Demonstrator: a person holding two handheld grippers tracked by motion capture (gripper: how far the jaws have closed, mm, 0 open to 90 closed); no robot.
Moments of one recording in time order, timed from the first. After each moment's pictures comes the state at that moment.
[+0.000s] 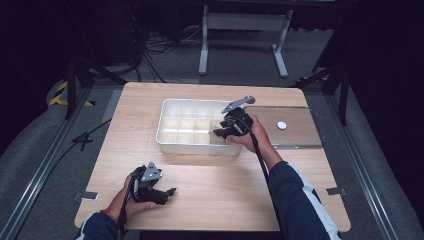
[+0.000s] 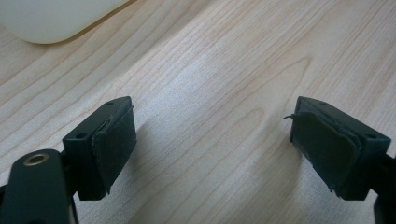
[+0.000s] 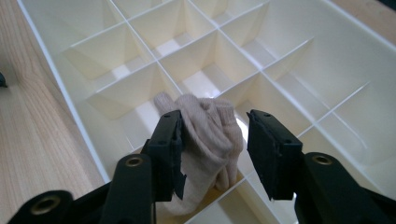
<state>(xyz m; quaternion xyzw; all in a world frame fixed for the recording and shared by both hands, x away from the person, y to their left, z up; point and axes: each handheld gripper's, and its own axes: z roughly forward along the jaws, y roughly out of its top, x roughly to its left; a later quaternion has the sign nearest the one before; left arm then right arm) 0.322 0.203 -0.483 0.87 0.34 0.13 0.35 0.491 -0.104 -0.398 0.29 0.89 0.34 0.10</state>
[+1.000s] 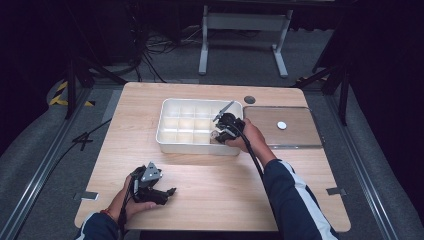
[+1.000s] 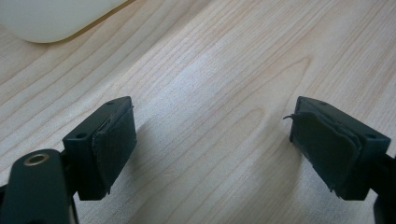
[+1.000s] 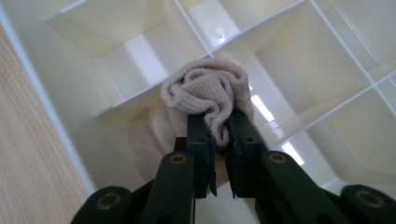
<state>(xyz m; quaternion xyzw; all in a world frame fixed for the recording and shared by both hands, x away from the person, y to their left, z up) 0.322 0.203 -0.483 0.87 0.34 0.13 0.35 0.498 -0.084 -0.418 0.26 0.94 0.22 0.08</state>
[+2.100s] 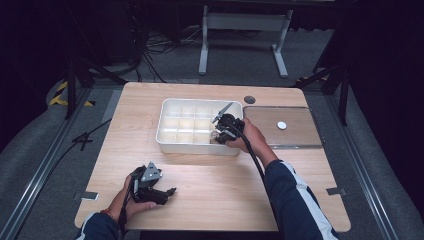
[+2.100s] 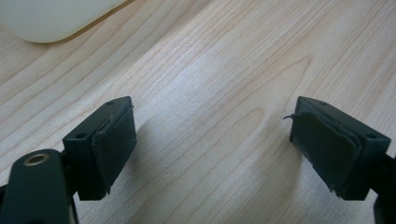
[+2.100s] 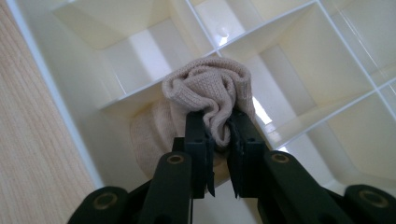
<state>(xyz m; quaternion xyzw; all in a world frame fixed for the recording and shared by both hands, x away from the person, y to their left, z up) 0.322 0.203 -0.483 0.87 0.34 0.13 0.35 0.495 -0.084 -0.417 0.24 0.94 0.22 0.08</state>
